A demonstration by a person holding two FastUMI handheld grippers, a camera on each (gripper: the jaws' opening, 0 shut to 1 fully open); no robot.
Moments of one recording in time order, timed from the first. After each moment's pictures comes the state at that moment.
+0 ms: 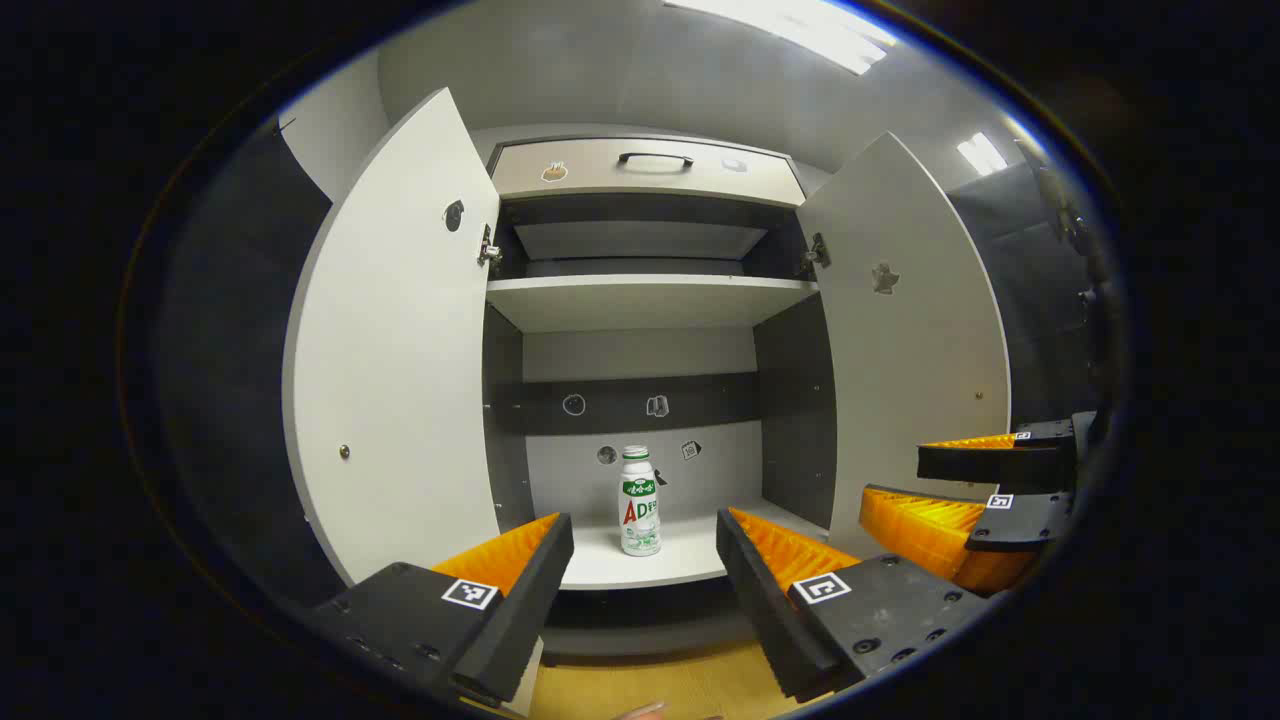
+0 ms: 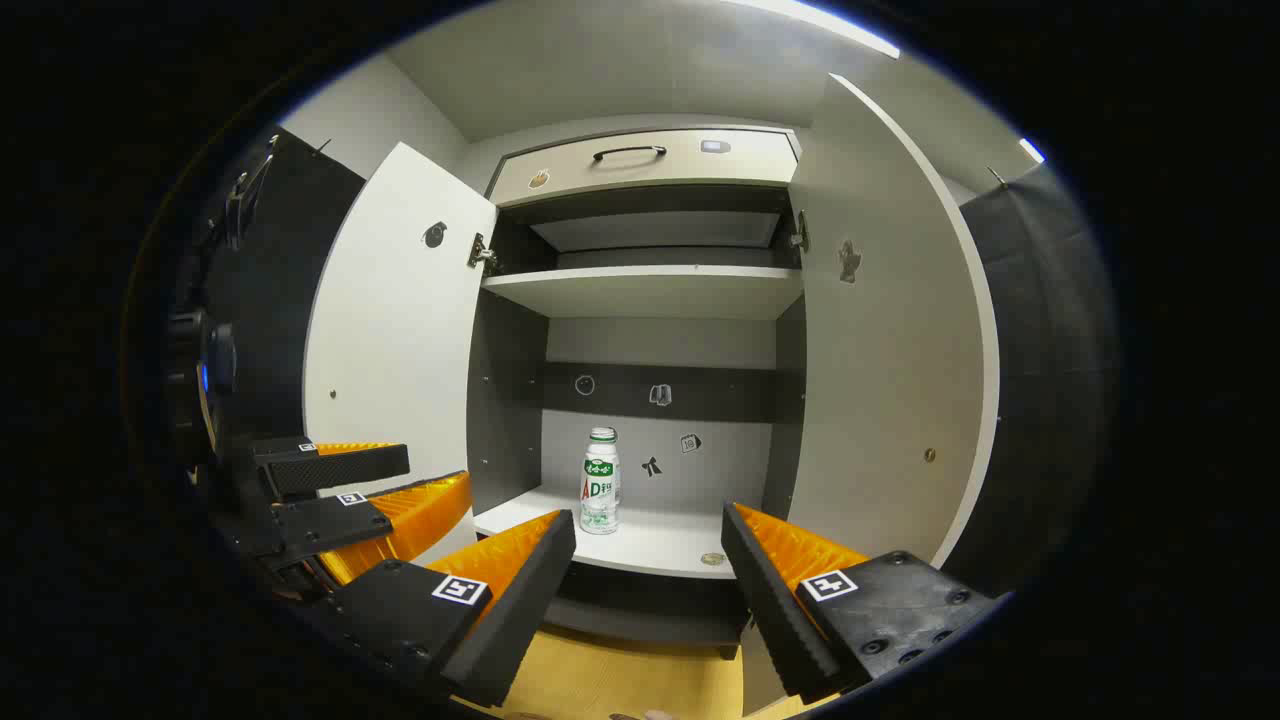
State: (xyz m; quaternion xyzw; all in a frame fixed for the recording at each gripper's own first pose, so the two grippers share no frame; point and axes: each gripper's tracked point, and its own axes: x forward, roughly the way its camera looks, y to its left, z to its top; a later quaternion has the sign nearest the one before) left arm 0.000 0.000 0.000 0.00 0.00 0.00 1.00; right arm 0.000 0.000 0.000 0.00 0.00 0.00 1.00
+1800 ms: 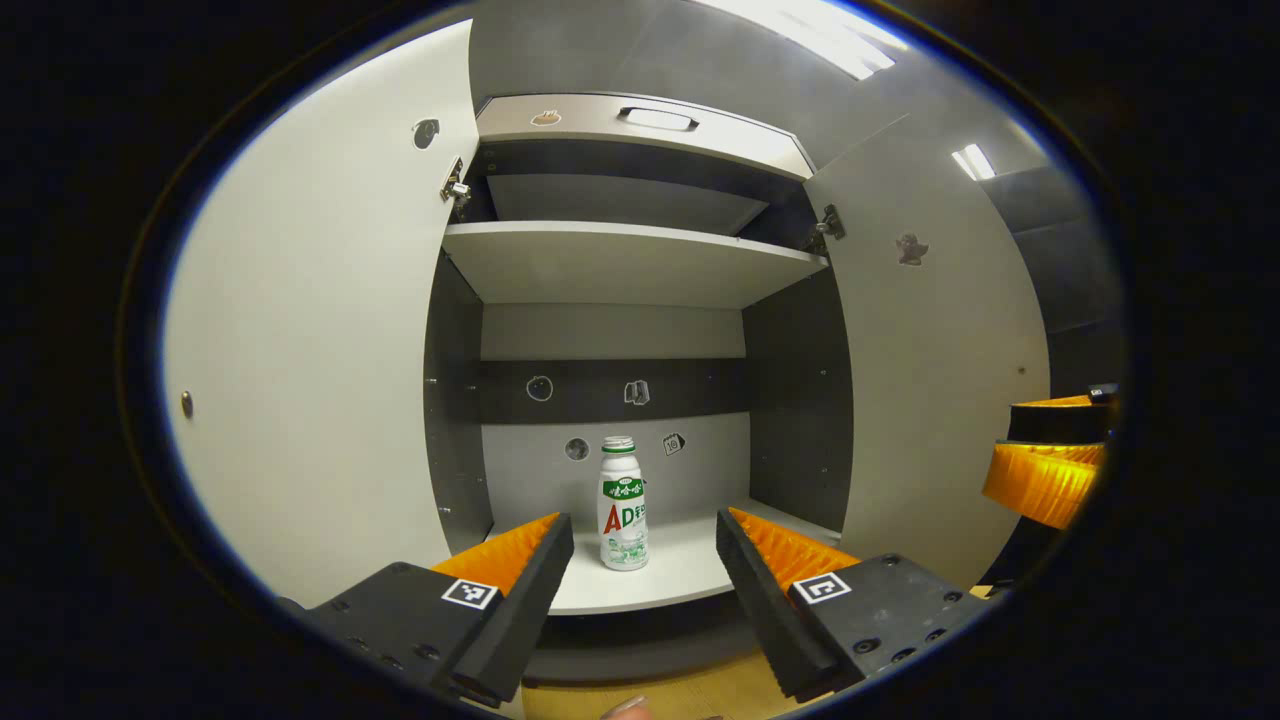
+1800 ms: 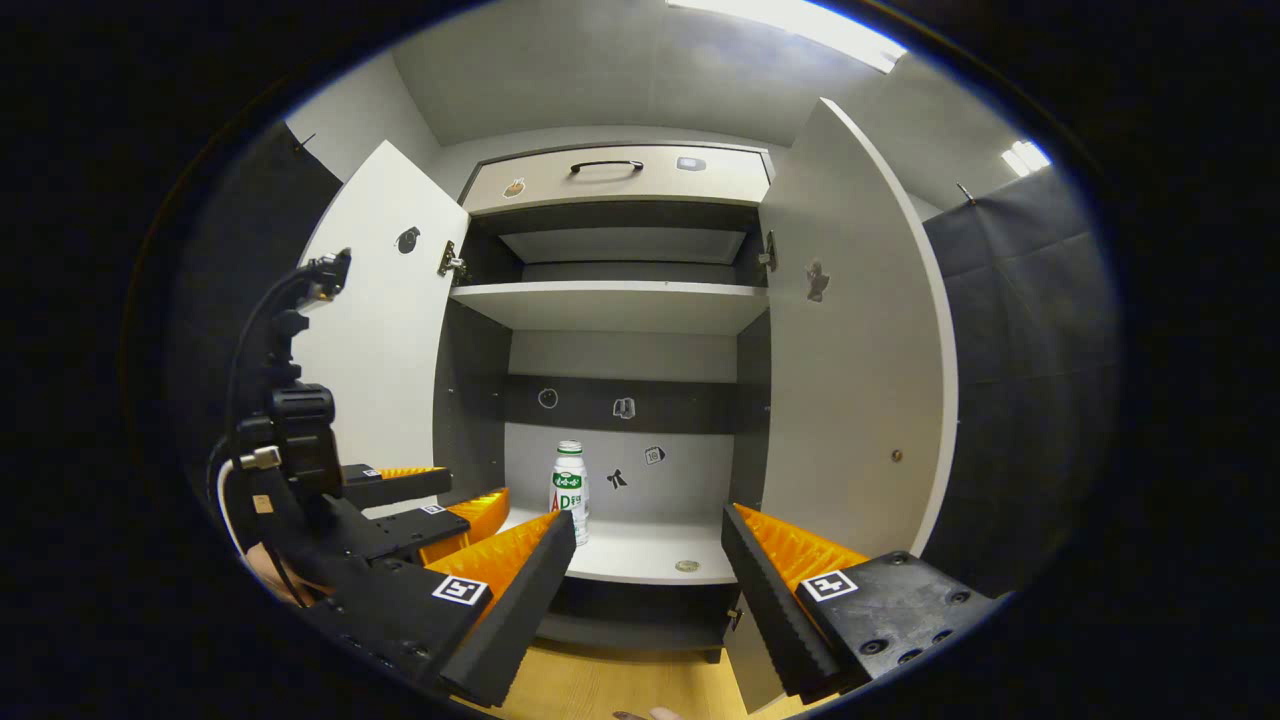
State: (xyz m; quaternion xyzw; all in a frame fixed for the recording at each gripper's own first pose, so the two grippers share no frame) left arm 0.106 0.011 -0.039 -0.01 0.00 -0.06 1.00; right arm 0.010 -0.002 0.005 -0.01 -0.03 -0.05 1.00
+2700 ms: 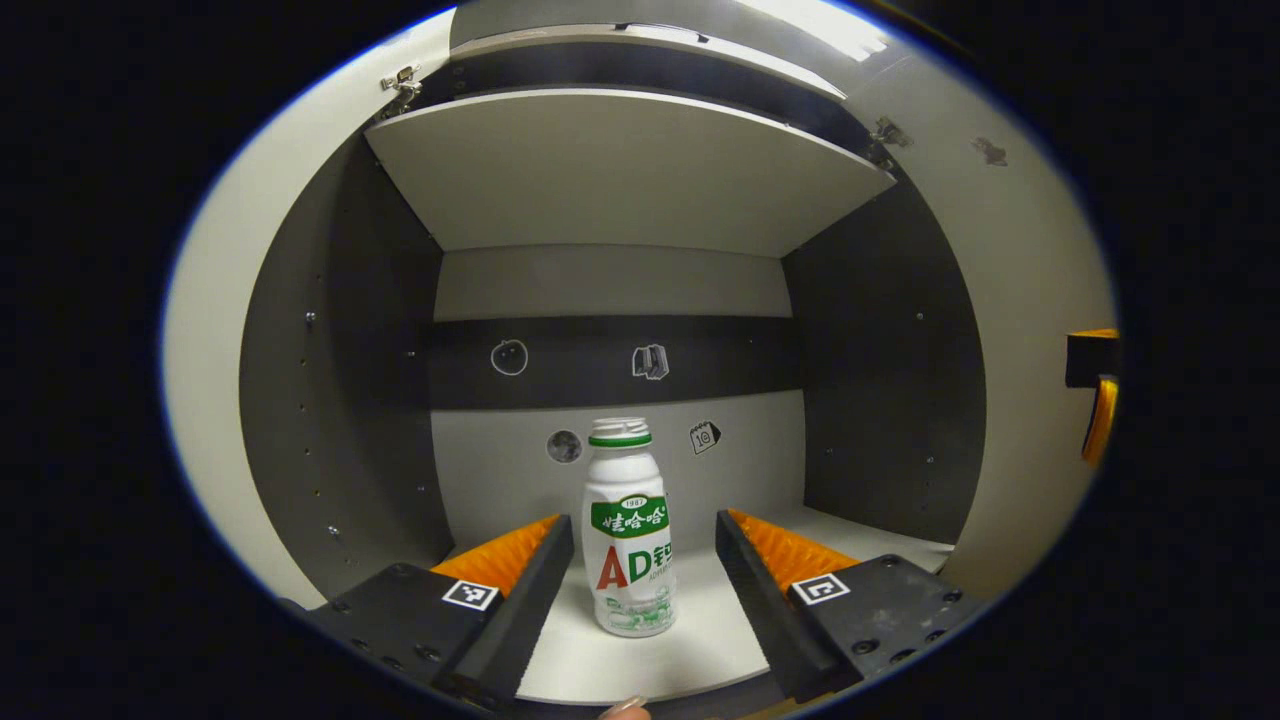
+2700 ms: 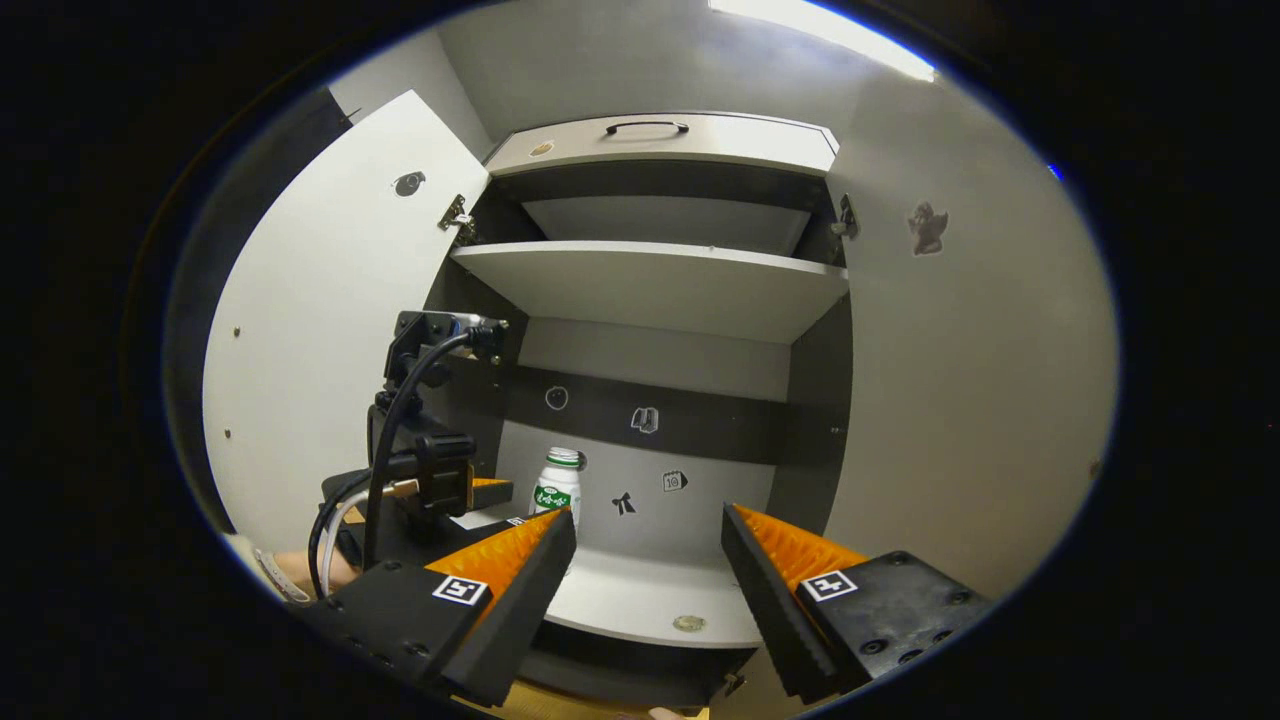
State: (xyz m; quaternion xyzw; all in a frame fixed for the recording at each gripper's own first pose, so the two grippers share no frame) left arm 0.272 0.003 -0.099 0.01 0.00 -0.05 1.00; right arm 0.135 -0.020 -0.023 -0.07 -0.07 -0.01 1.00
